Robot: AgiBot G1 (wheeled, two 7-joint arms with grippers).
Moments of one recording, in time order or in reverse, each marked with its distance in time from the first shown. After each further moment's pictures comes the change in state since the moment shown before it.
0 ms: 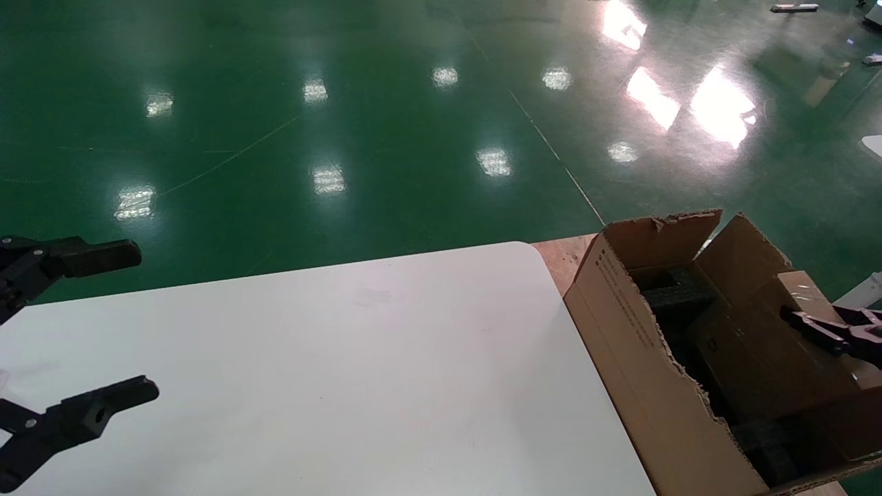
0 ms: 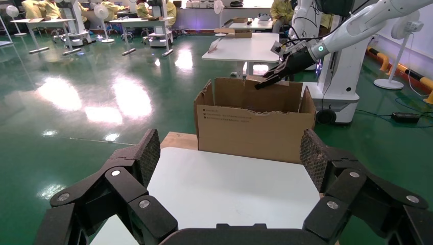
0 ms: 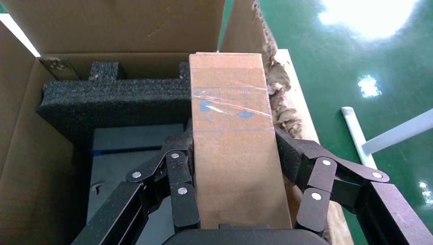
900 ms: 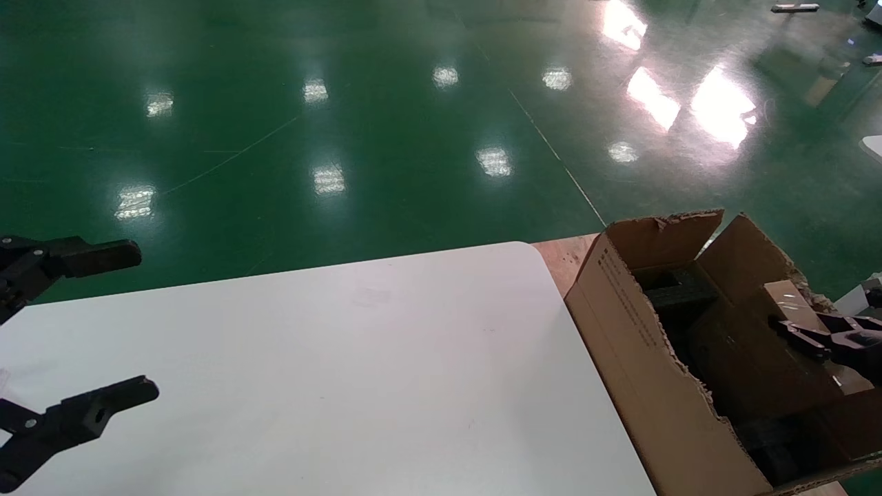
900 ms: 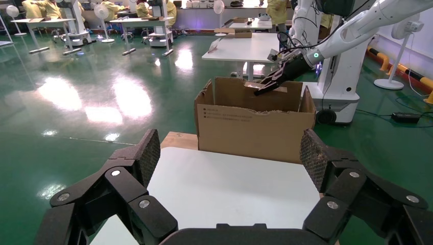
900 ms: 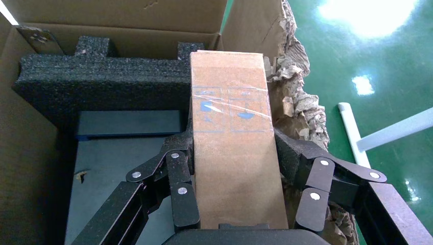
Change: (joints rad) left arm 0.000 0.000 0.000 0.000 0.000 0.000 0.000; right arm -0.012 -0.084 -0.018 -0.119 -0.021 -0.005 0.004
